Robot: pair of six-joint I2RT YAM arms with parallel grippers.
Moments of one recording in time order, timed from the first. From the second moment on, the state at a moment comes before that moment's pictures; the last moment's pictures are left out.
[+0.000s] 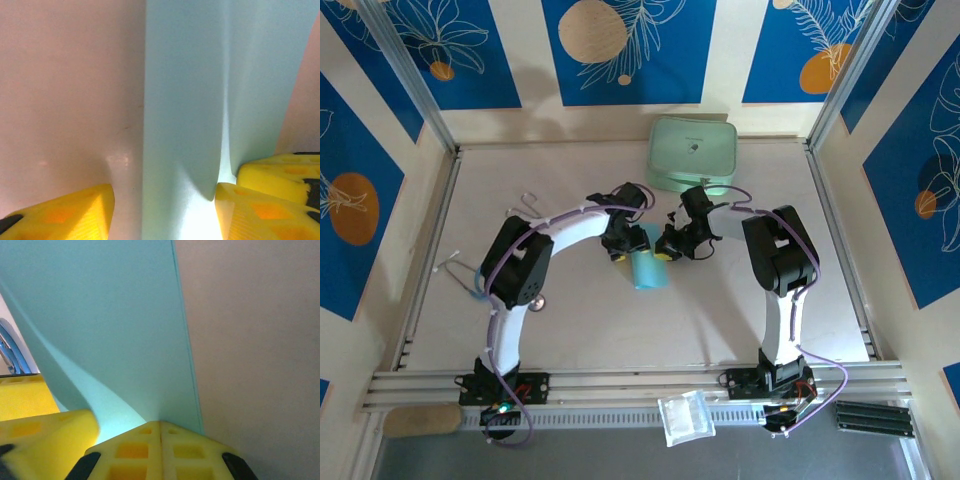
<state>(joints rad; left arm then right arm) -0.65 2.07 1.54 -0.75 0.16 -0.85 0.37 2.02 1.19 -0.43 -0.68 0.59</state>
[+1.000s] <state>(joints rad) -0.64 2.05 1.36 -0.49 0.36 -0.78 0.37 2.05 1.25 -0.52 -0.66 0.58</state>
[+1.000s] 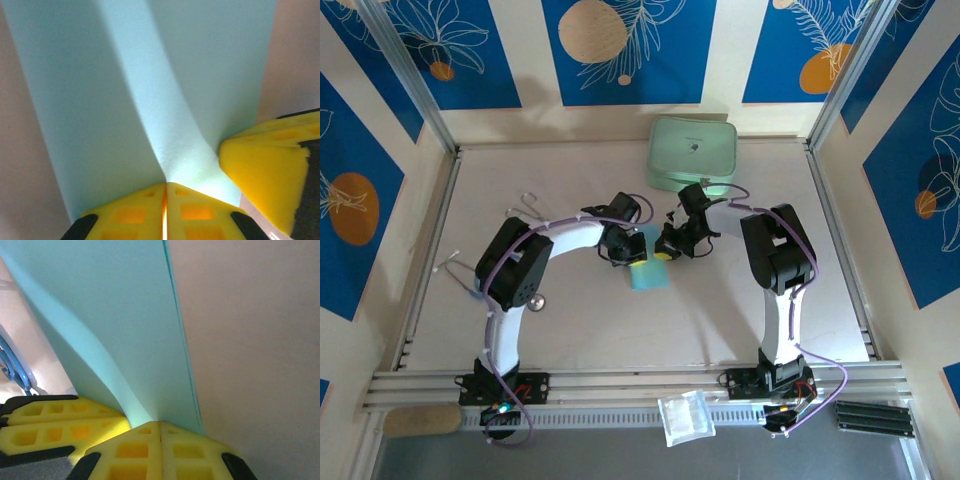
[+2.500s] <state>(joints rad) -0.61 1.89 1.03 -0.20 0.47 -0.78 0.39 2.06 1.32 -0.61 -0.58 0.55</state>
